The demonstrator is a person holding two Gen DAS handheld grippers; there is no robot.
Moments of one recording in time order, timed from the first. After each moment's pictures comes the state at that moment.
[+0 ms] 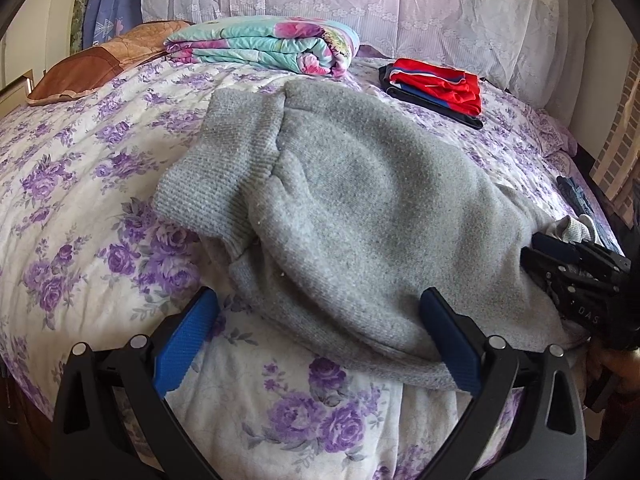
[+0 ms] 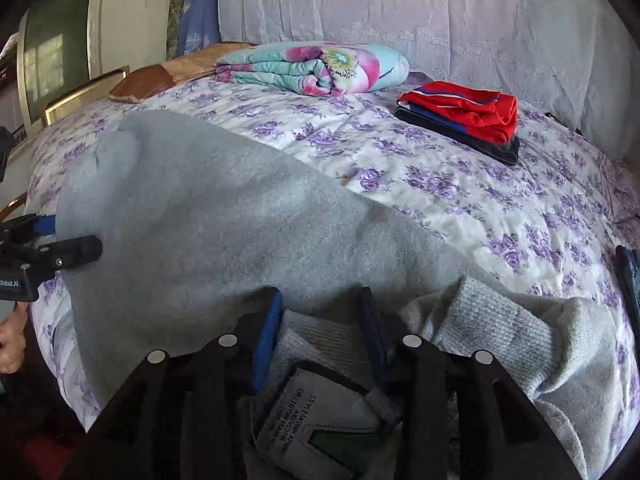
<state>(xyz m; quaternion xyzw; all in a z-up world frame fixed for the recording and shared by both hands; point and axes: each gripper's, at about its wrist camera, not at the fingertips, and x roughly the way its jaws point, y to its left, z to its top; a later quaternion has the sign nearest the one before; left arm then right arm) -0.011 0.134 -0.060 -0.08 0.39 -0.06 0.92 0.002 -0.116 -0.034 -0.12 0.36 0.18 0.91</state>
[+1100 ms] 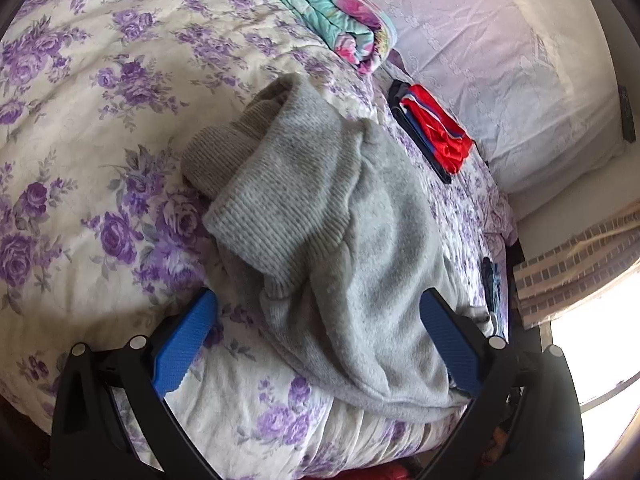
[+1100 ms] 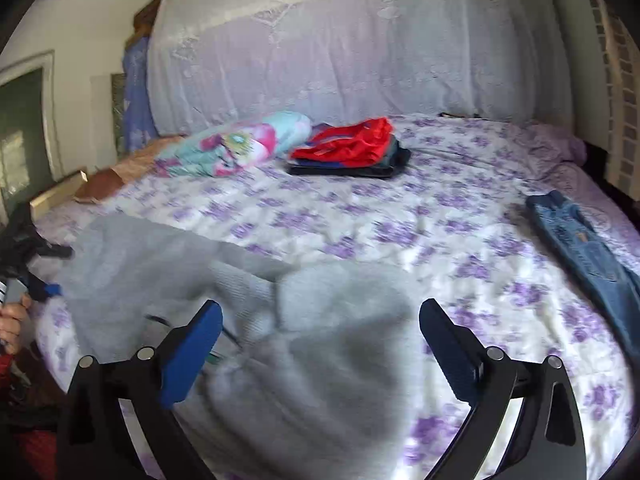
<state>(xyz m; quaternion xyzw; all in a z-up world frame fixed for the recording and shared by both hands) 0.020 0.197 -0.061 -0.35 0.44 -0.13 0.82 -0.039 -0.263 -0.017 -0.01 0.28 0.08 0.96</state>
